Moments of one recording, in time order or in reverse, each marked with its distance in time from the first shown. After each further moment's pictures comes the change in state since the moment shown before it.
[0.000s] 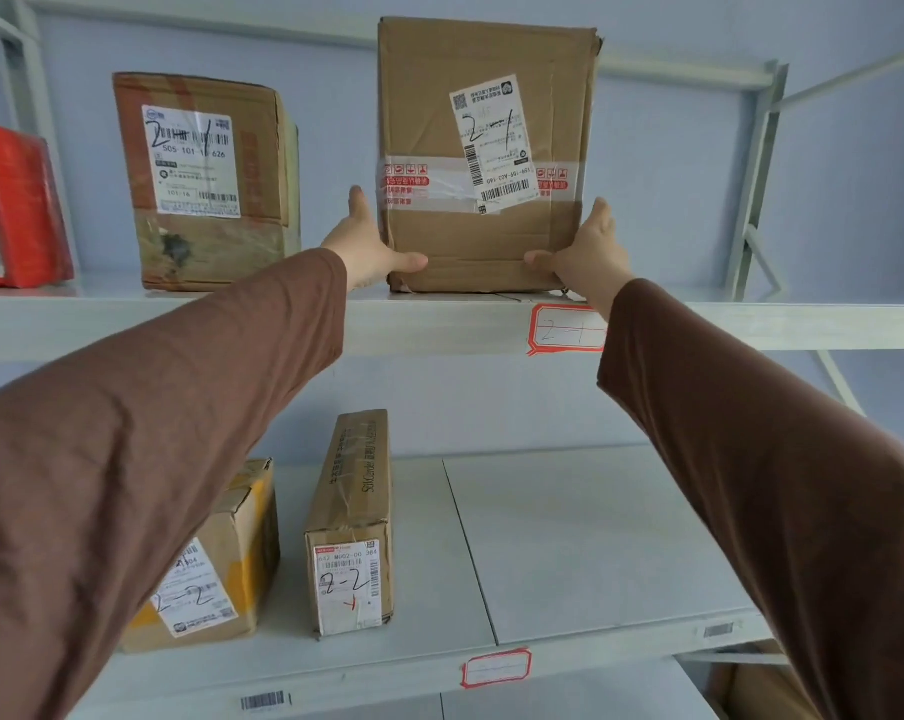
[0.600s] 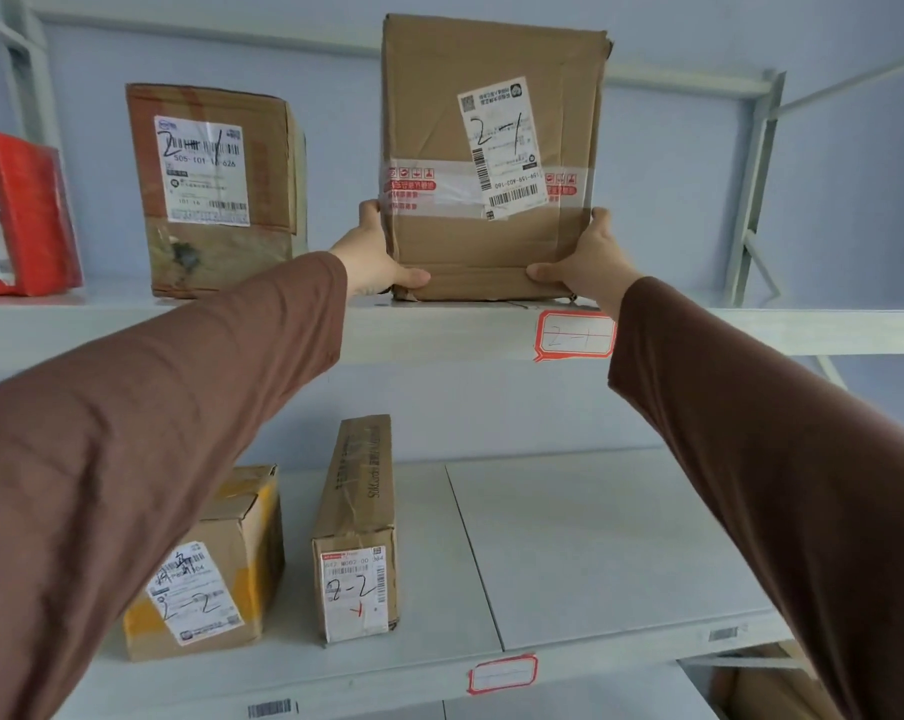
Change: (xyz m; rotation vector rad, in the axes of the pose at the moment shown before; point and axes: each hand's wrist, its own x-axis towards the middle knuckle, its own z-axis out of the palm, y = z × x) left_hand -0.001 -0.005 -0.005 -0.047 -0.083 0.017; right_hand 0.001 0.000 -0.003 0.090 -0.078 0.001
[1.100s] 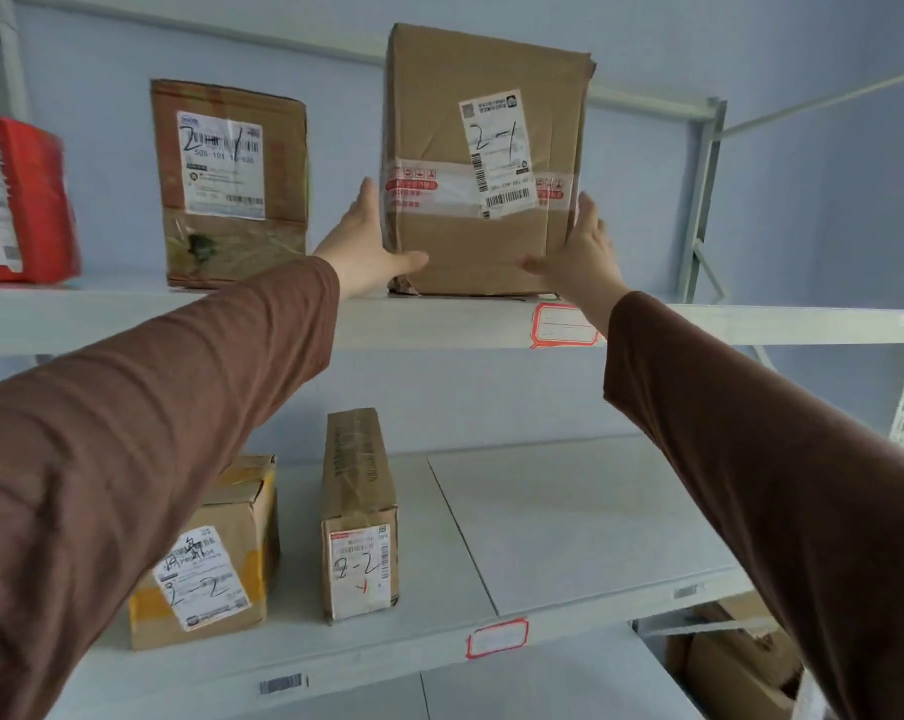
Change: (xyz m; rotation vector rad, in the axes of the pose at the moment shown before) left_hand -0.043 -0.006 -0.022 0.084 0.017 0.166; right_hand -0.057 -0.030 -0.002 -0.064 0.175 -0.127
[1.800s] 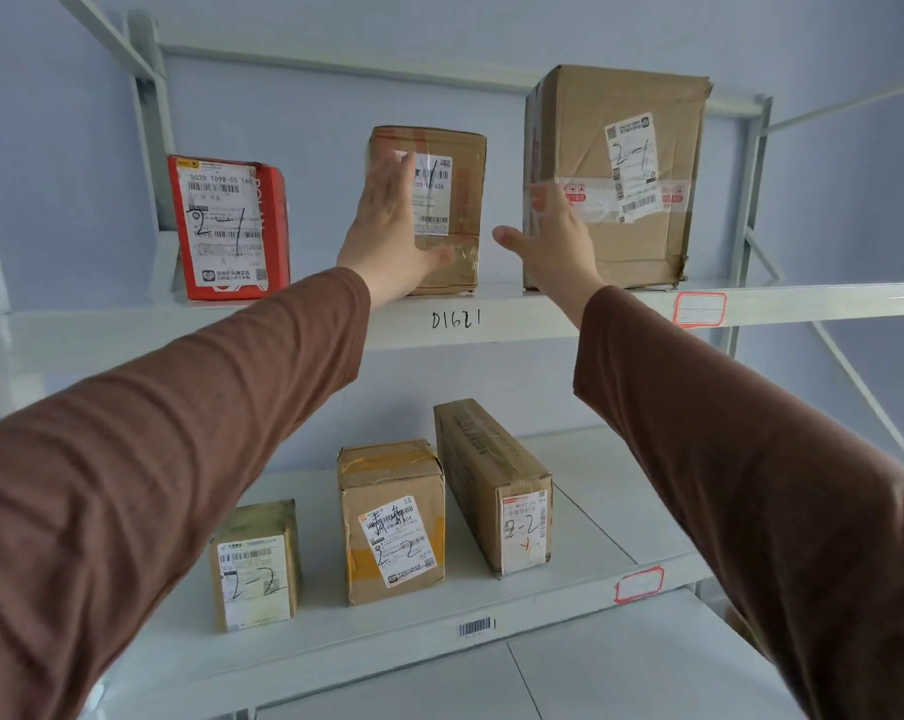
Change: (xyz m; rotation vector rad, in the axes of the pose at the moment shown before) left_hand -0.070 -0.118 -0.137 0.081 0.210 0.291; right_hand -0.082 -0.205 0.114 0.104 0.073 -0.080
